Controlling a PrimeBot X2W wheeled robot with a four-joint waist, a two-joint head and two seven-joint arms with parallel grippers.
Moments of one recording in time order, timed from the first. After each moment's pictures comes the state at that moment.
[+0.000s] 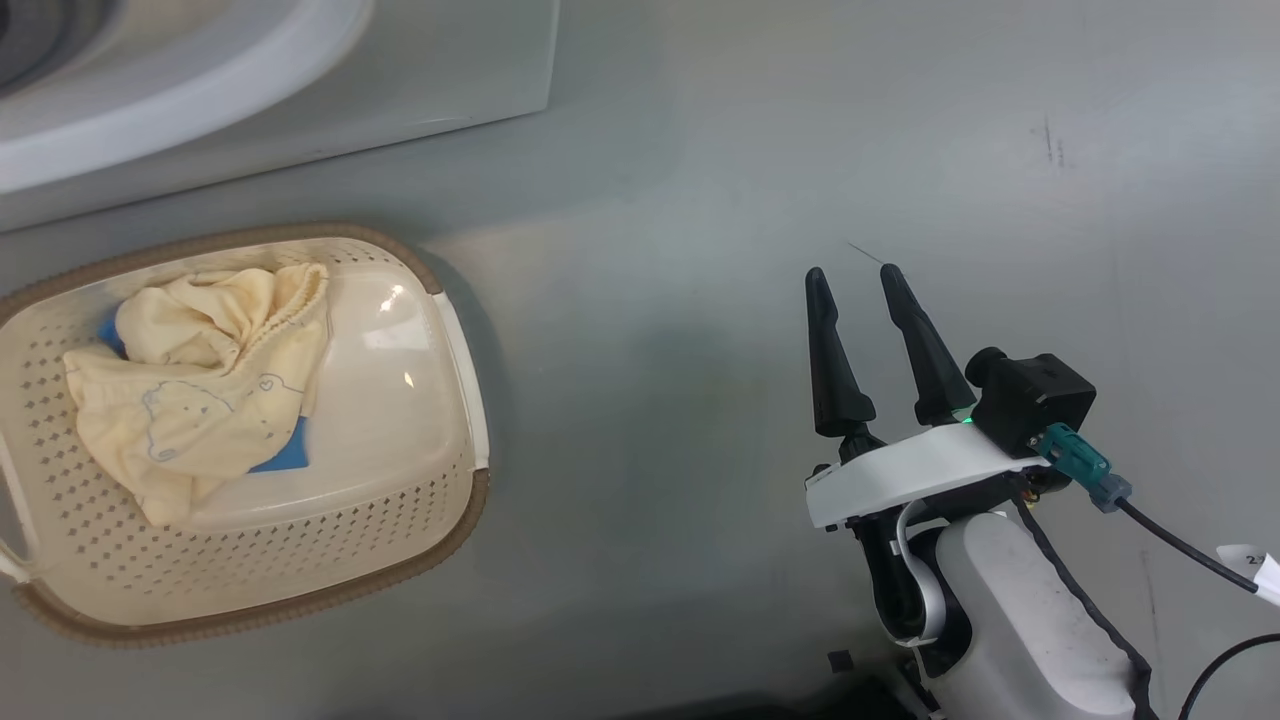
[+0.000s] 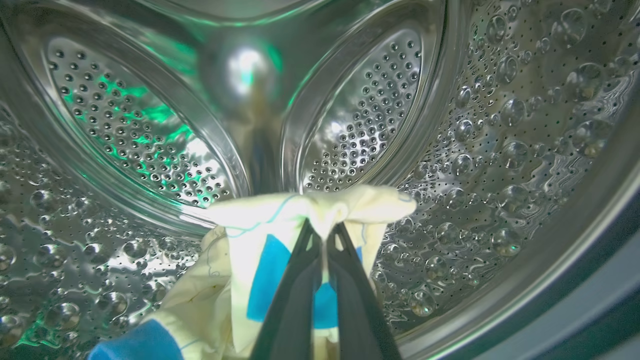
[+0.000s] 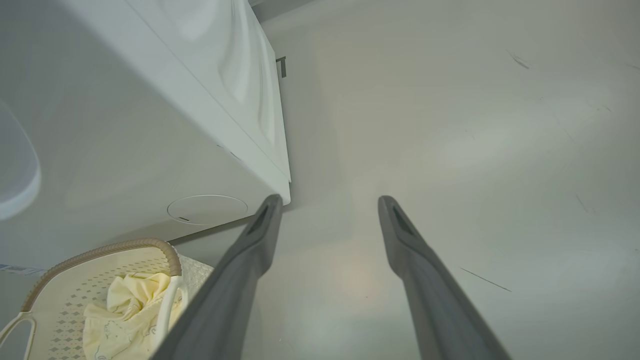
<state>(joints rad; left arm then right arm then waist) -0.96 0.48 -0.03 0.07 -0.56 -0.10 0.14 -0.31 -0.06 0.47 0.11 0.52 -0.12 -0.25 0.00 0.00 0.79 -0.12</state>
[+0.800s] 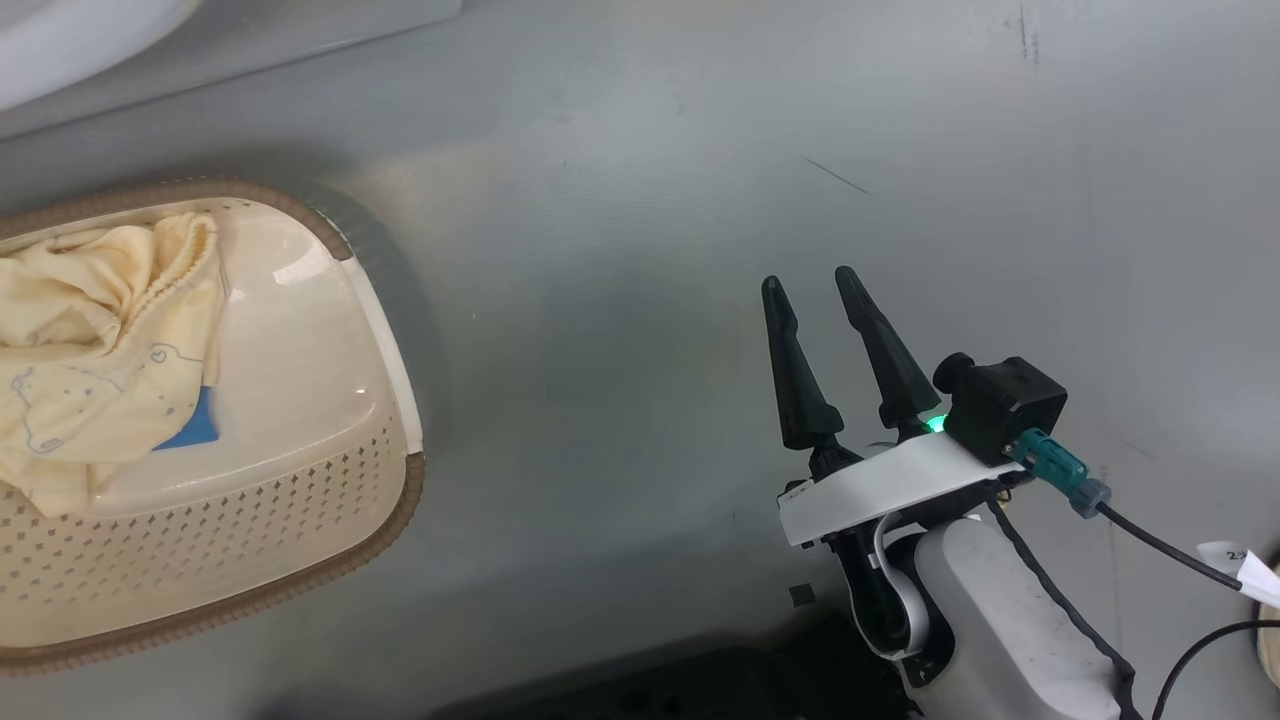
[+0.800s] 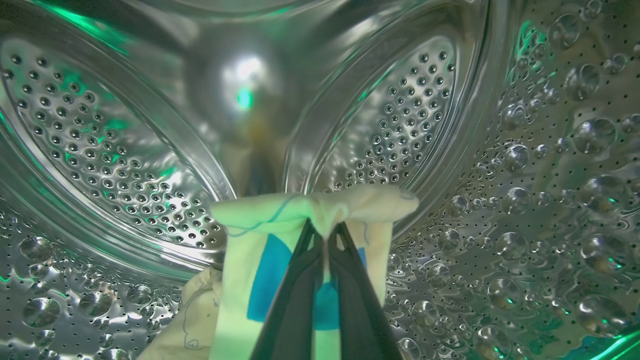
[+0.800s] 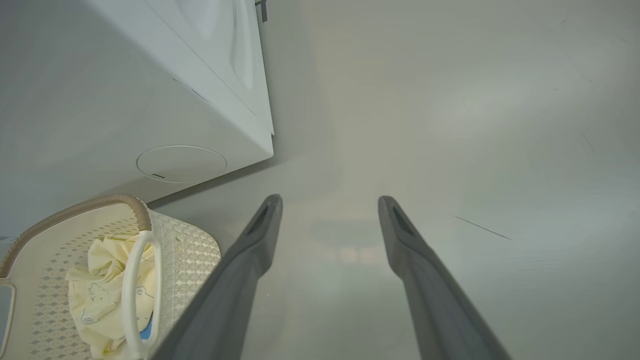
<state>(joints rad) -1.30 0.58 -0.08 0.21 -0.57 -0.12 0.10 -0.31 -0.05 0.52 0.08 0.54 -0.12 -0.25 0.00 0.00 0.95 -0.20</state>
